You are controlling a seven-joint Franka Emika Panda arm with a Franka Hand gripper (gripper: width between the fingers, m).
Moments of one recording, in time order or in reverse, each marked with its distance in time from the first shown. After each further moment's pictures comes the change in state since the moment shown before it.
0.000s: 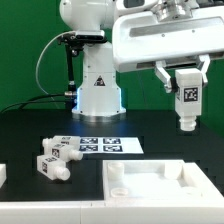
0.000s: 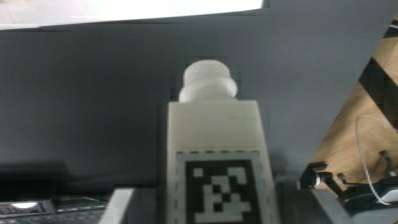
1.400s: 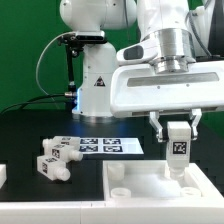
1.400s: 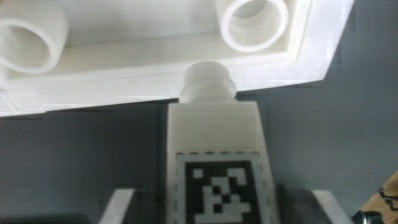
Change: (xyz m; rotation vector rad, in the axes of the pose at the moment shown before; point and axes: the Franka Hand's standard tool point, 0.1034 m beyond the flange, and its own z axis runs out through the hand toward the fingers) arm -0.047 0.014 0.065 -0.094 0.017 0.021
